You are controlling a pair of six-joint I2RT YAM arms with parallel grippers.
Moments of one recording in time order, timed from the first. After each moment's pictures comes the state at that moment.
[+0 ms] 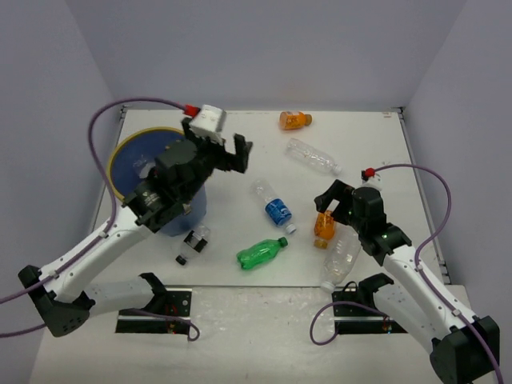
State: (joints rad) left arm -0.72 1.09 1.23 -0.19 -0.36 -0.13; right arm 0.37 0.79 0.52 -0.28 0.12 0.72
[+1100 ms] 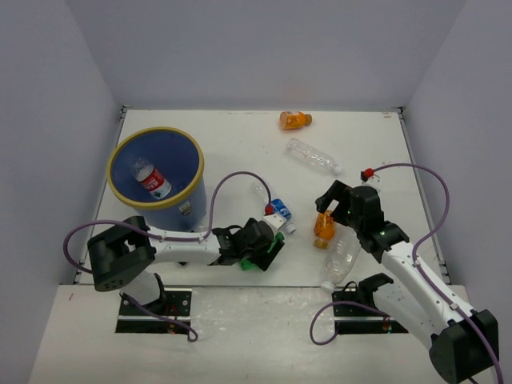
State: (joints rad) left arm -1.16 1.56 0.72 -0.09 -0.22 -0.39; right arm 0.37 0.83 0.53 -0.31 0.15 0.74
